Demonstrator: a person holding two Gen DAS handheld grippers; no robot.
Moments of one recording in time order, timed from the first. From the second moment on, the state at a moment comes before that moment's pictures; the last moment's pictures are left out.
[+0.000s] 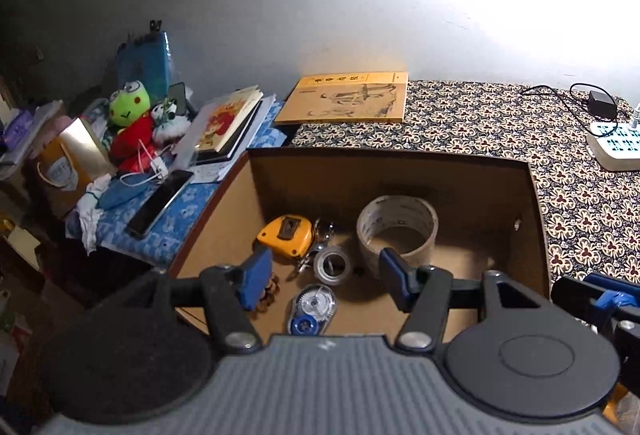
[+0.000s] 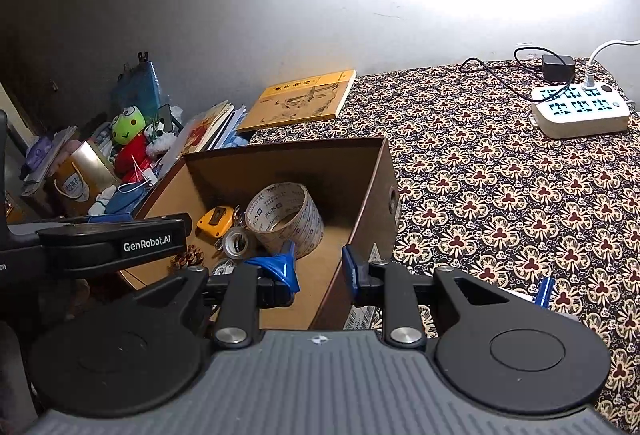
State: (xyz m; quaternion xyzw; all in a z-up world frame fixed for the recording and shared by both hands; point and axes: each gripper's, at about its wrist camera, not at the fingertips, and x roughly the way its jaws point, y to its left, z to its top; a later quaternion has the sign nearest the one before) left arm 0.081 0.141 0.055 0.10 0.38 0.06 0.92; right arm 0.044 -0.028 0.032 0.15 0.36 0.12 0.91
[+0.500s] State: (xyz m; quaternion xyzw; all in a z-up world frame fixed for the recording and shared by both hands) left arm 0.059 0.090 0.056 0.11 0.39 0.05 0.92; right arm 0.023 -0.079 0.027 0.18 0.37 0.11 0.91
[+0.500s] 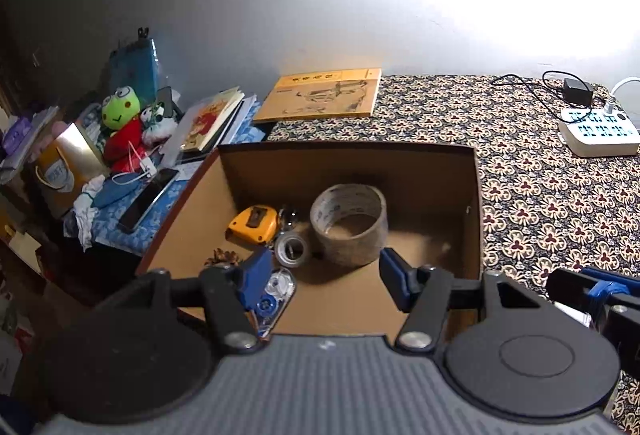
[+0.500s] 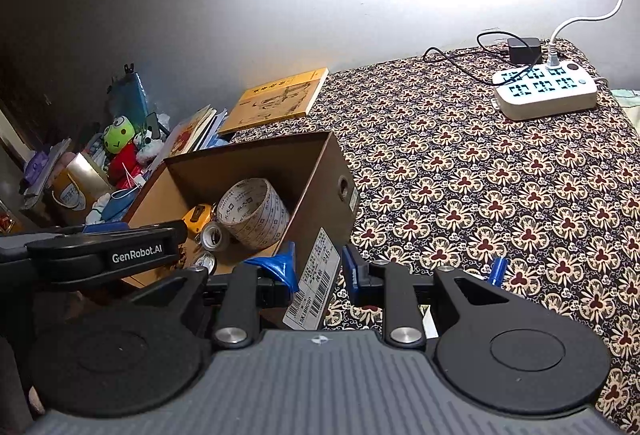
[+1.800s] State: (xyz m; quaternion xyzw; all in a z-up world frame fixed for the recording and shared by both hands) left arm 0.013 0.007 0.032 0.13 0.43 -0.12 0.89; right arm -0.038 -0.158 -0.028 0.26 0.43 0.03 0.86
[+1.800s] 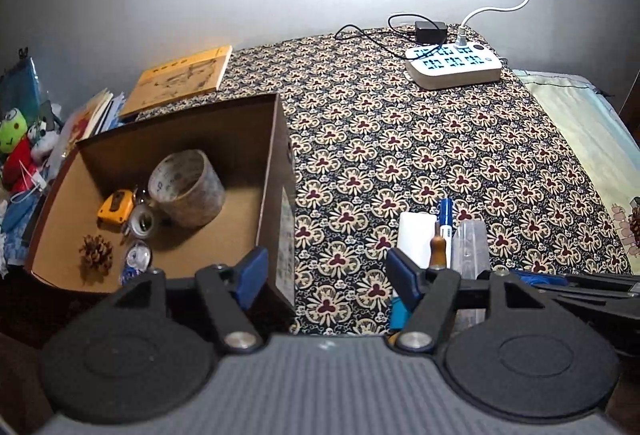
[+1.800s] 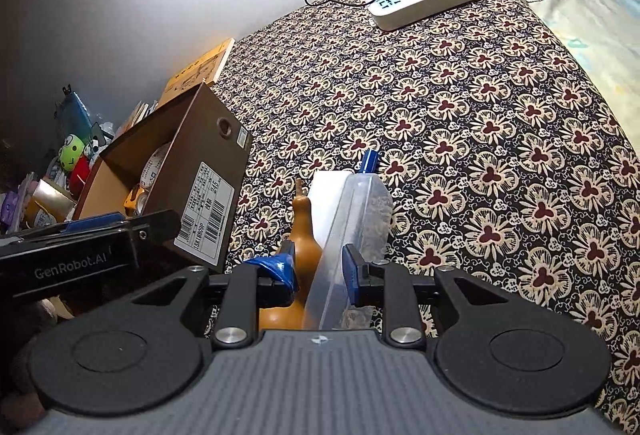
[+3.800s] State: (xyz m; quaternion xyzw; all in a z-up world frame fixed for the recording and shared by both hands) left arm -0.012 -0.066 -0.063 0.10 0.48 -0.38 0.78; right arm -0.035 -0.231 -0.080 0.36 0.46 0.06 0.81
